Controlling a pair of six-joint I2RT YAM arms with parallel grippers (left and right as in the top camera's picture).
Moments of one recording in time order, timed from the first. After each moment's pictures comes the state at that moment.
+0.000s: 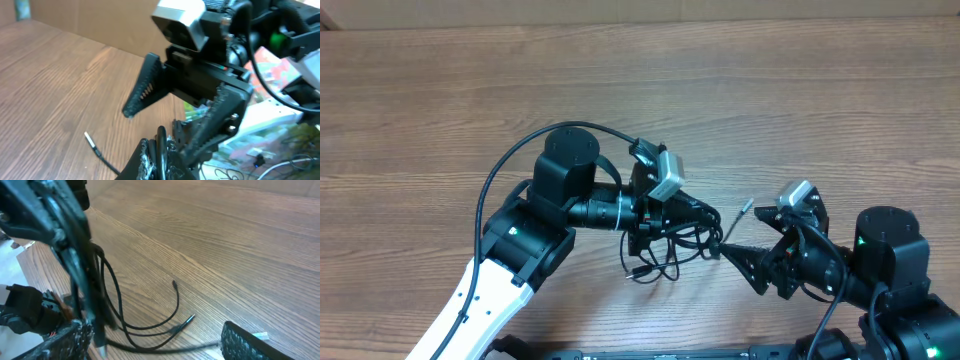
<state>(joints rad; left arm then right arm) -0.56 1.15 1.05 -0.29 1.02 -0.02 0.27 0.66 0.94 -0.88 -0.58 -0.06</state>
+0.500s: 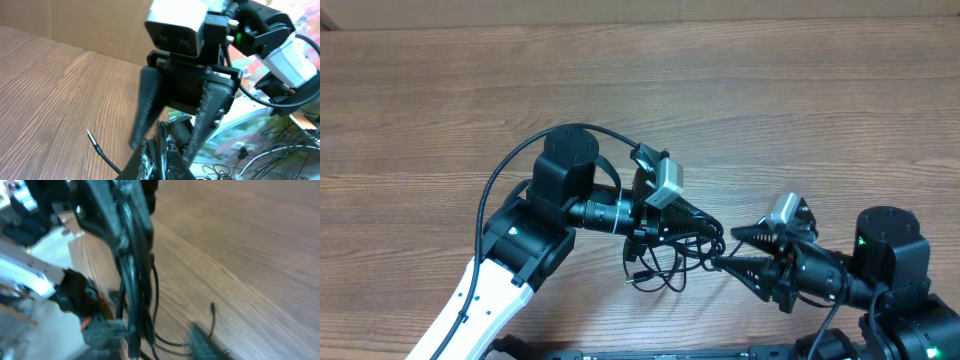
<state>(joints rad) -0.56 1.15 1.05 -0.28 1.13 -0.02 0.27 0.66 0.94 -0.87 -0.81 -0.16</state>
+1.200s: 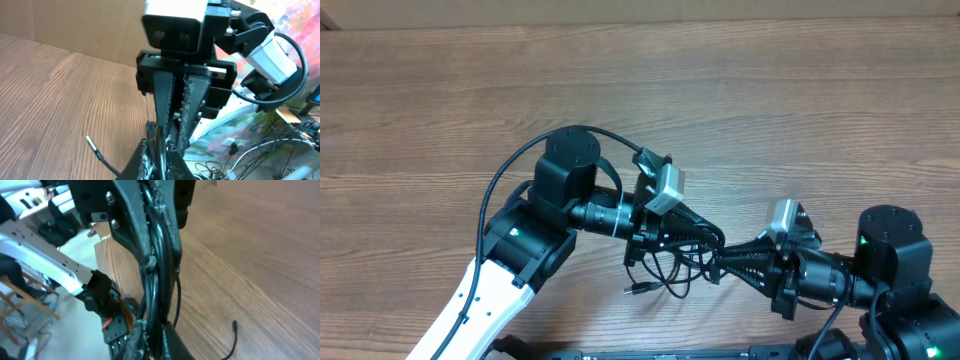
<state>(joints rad) -0.56 1.15 1.05 -0.27 1.18 -0.02 0.27 0.66 0.94 -0.85 -0.95 -0.17</state>
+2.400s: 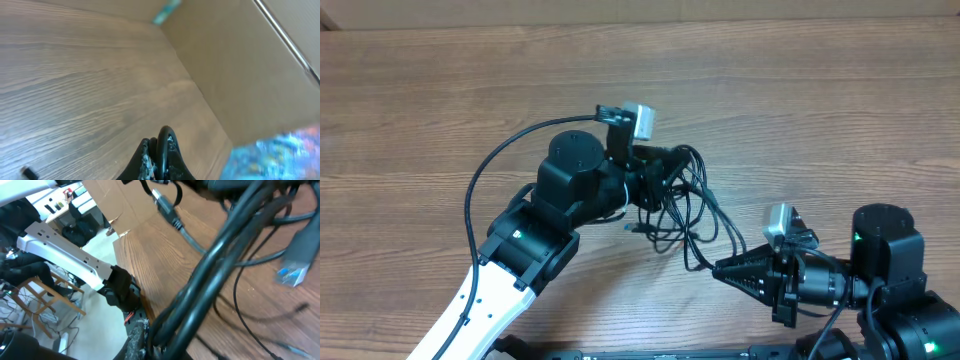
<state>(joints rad) -0.58 1.15 1.05 -0.24 0.39 -0.64 0.26 0.67 0.94 -0.94 -1.03 -0.17</state>
